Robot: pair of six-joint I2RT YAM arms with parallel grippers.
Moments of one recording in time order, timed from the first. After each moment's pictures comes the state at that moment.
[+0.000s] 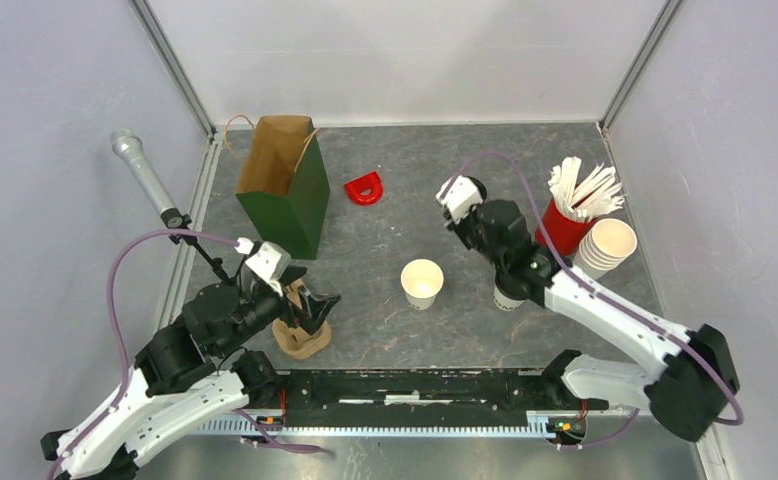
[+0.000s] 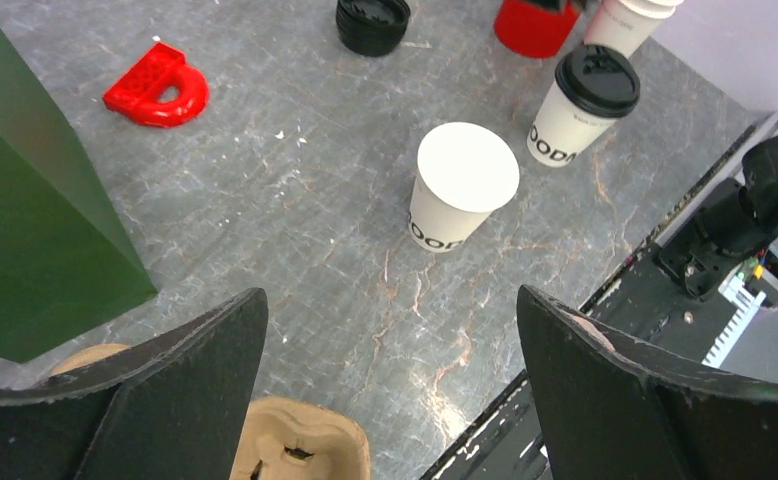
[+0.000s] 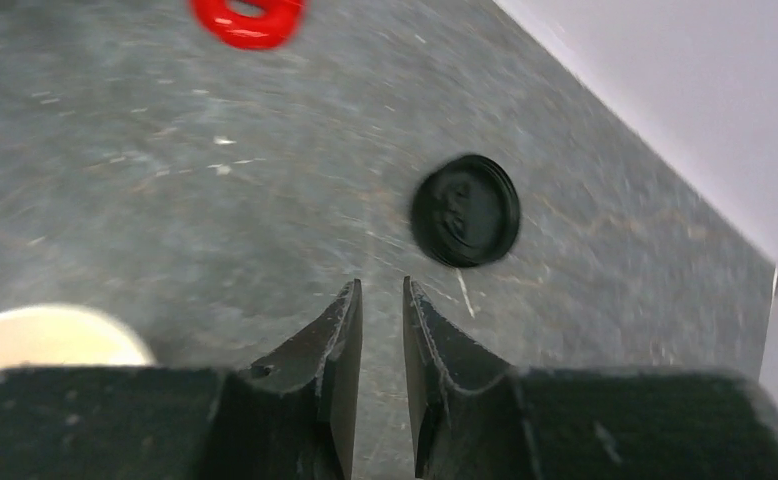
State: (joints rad) left arm -0.92 0.33 0.76 -0.63 -0.18 -0.21; right arm 0.77 1.10 0.79 -0.03 0.25 -0.34
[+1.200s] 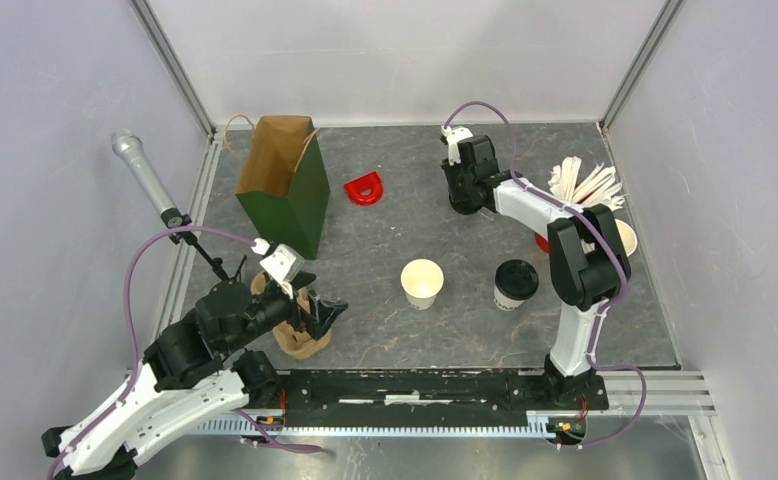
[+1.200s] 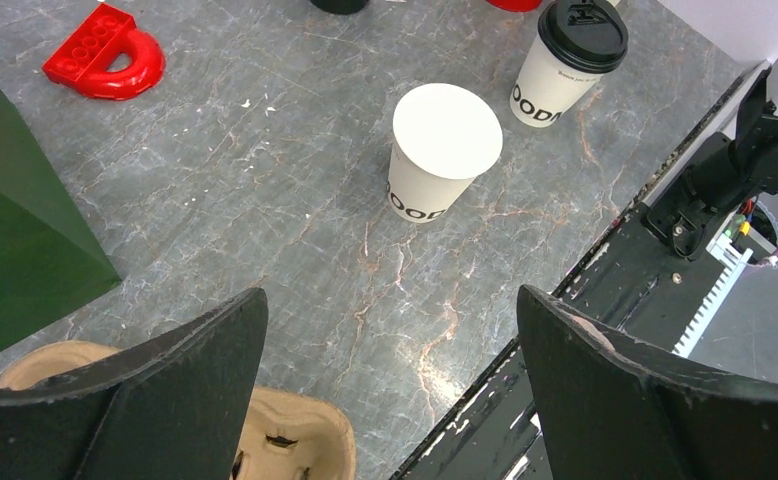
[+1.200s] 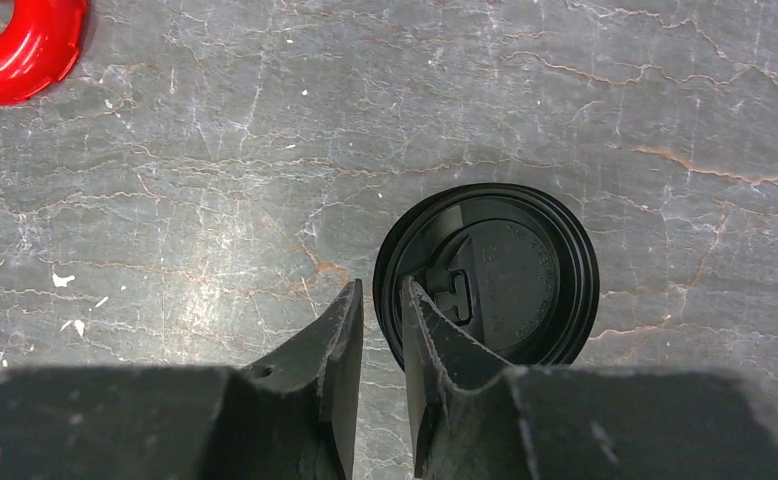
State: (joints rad) left arm -0.92 0.37 0.72 -0.64 -0.10 -0.21; right arm 0.40 1.90 1.35 -0.15 0.05 -0.01
